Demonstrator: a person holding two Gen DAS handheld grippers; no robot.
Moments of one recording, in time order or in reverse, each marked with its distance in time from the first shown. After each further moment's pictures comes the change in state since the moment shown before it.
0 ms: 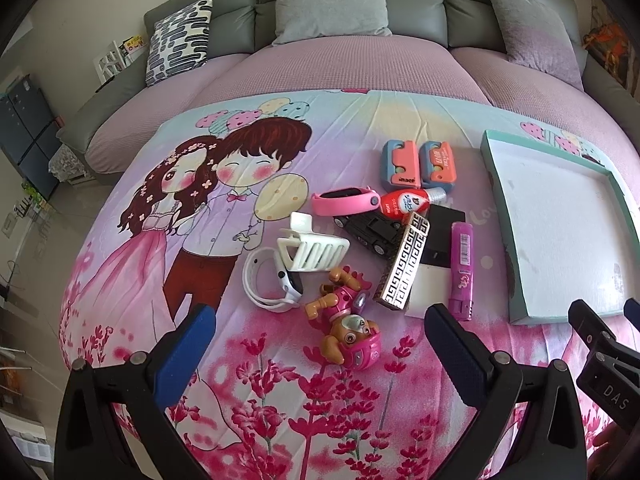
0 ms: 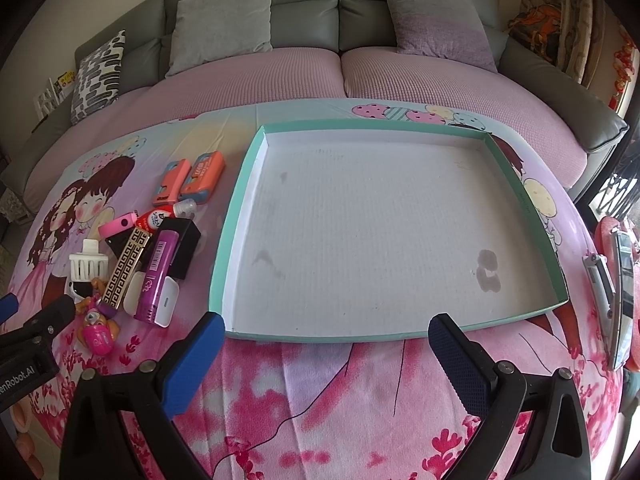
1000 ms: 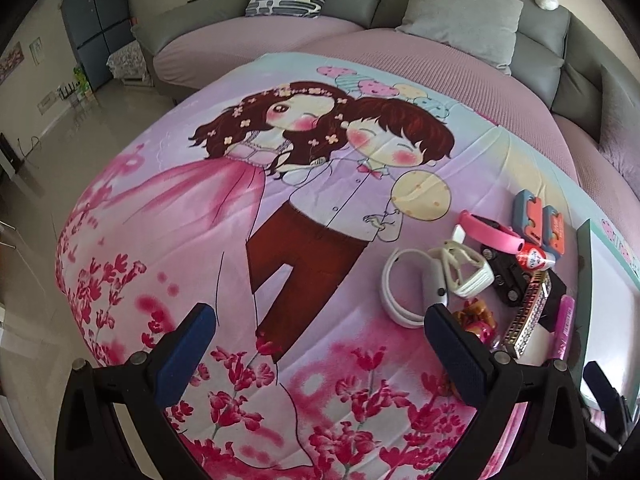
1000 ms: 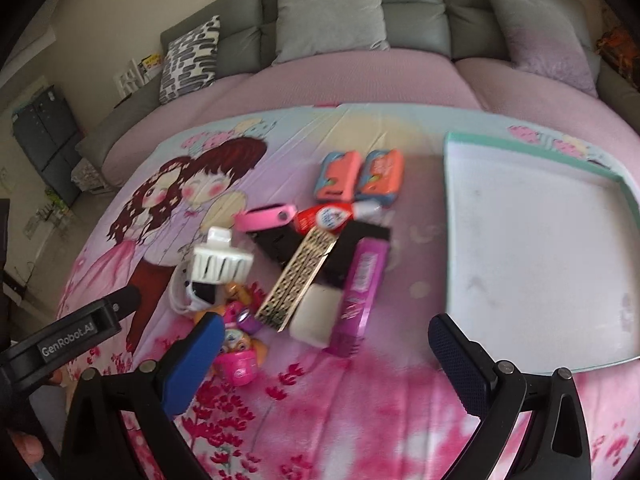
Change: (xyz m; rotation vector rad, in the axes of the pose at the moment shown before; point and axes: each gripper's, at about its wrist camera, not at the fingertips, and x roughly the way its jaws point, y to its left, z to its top) left arm 0.047 0.111 -0.017 -0.384 0.085 0.050; right arm 0.023 0.130 -0.001 -0.142 0.022 0.335
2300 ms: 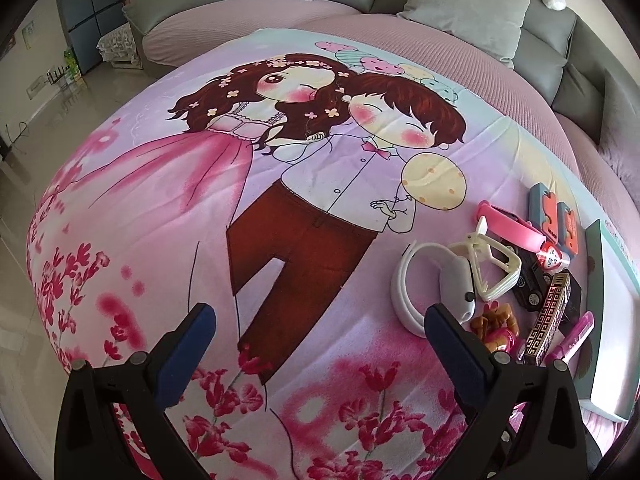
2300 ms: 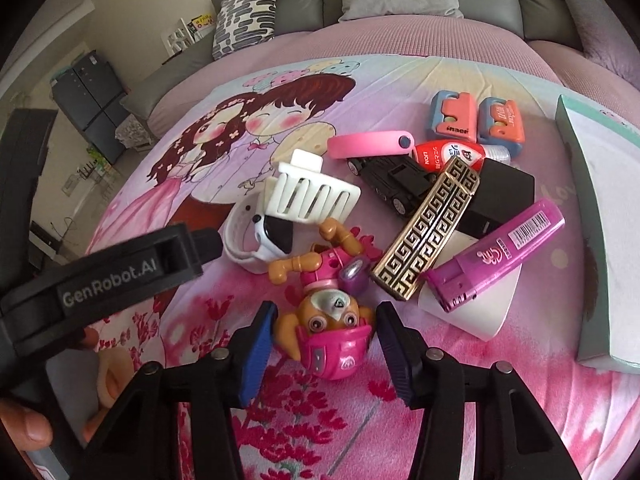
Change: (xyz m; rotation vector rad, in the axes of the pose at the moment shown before) left arm 0.035 0.007 -0.001 -0.019 0.036 -0.061; right arm 0.048 0.043 -0.020 -0.090 0.086 0.151
